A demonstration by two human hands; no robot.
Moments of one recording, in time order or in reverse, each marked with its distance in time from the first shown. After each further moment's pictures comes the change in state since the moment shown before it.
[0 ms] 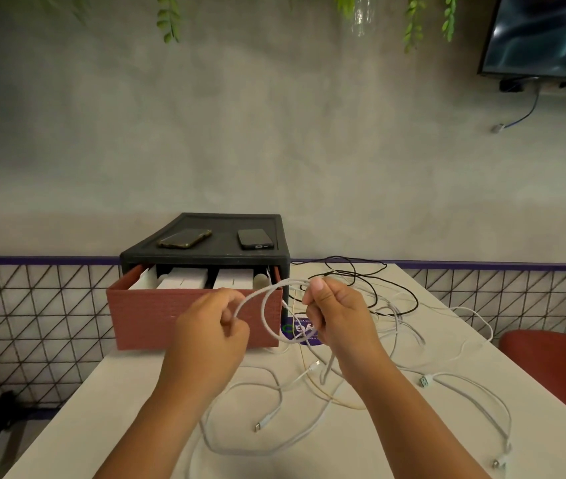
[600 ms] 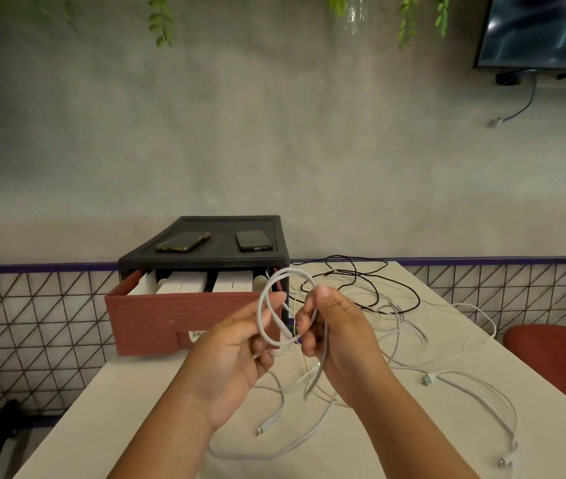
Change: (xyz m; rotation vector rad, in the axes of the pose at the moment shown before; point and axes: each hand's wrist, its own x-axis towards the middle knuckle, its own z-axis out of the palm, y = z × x) left_hand -0.004 0.027 0.007 -1.272 -0.413 -0.640; right_hand -0.010 0.009 0.002 0.383 -0.087 0.084
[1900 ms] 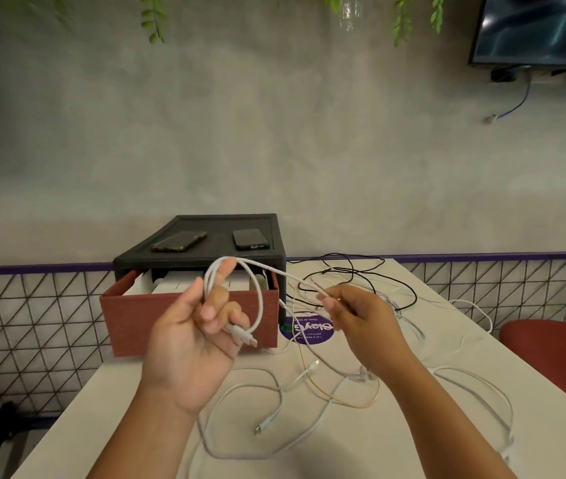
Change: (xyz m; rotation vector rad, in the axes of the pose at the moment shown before) left_hand 0.009 0.014 -0.026 -0.526 -0.258 0.153; right_hand 0.012 -0.009 -0.045 -0.953 0.093 -0.220
